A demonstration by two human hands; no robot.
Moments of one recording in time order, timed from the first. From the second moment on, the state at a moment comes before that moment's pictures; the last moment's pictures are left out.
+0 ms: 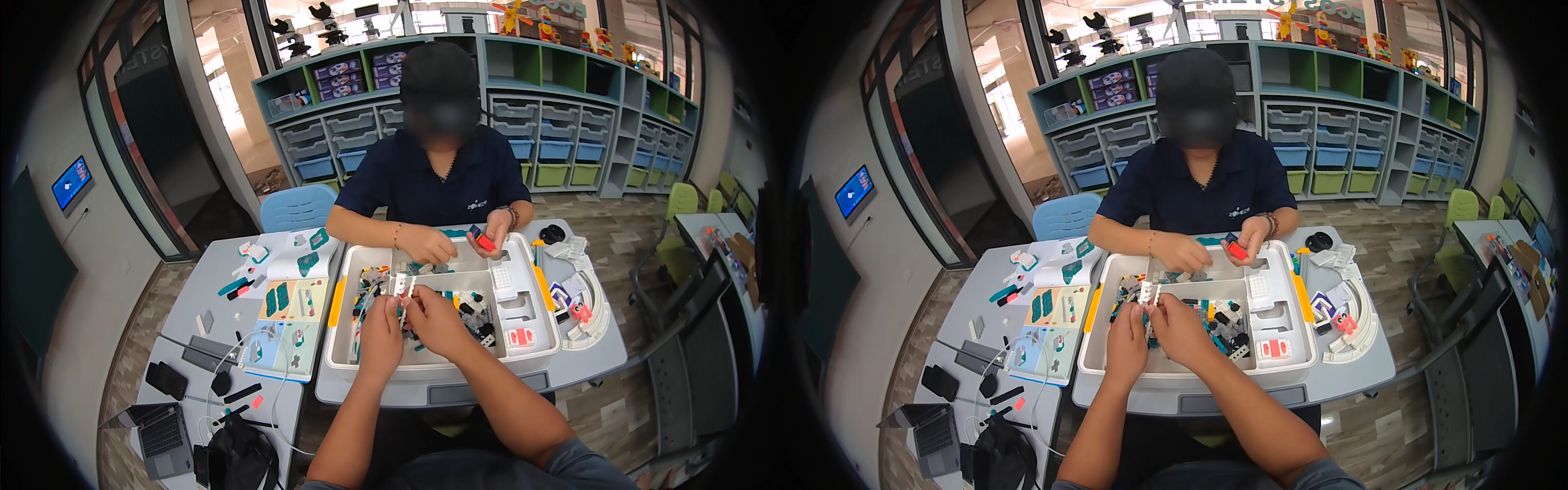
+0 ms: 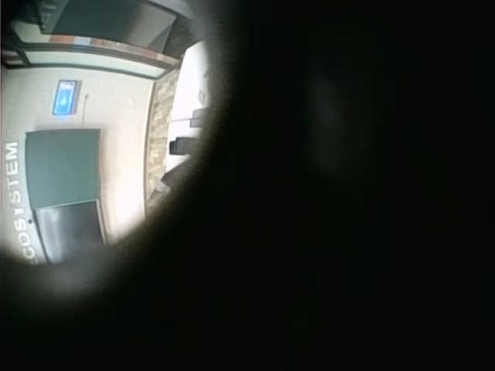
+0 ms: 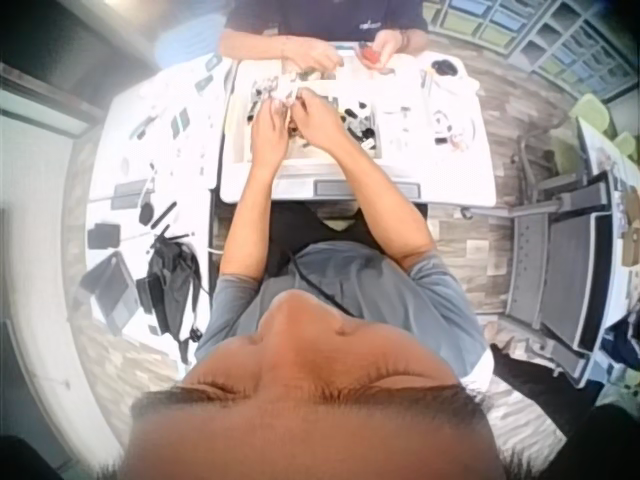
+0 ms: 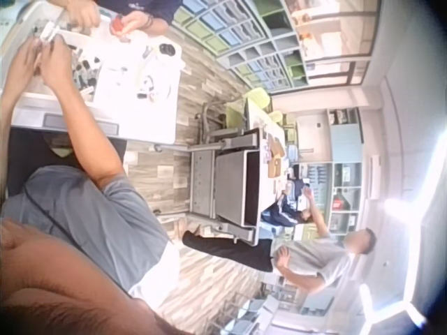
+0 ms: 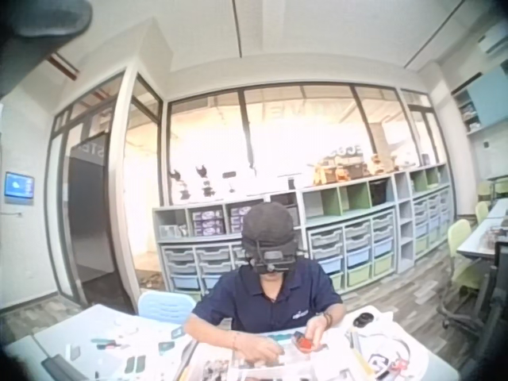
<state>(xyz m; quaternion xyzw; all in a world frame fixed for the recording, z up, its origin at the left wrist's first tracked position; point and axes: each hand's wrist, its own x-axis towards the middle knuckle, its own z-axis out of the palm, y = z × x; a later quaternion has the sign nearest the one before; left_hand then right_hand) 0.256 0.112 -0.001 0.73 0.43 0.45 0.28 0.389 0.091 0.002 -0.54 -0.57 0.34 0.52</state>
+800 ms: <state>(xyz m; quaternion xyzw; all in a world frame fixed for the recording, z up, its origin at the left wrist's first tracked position) 0.246 0.115 -0.002 0.52 0.30 0.51 0.62 0.397 0.077 0.010 -0.53 -0.63 0.27 0.51</state>
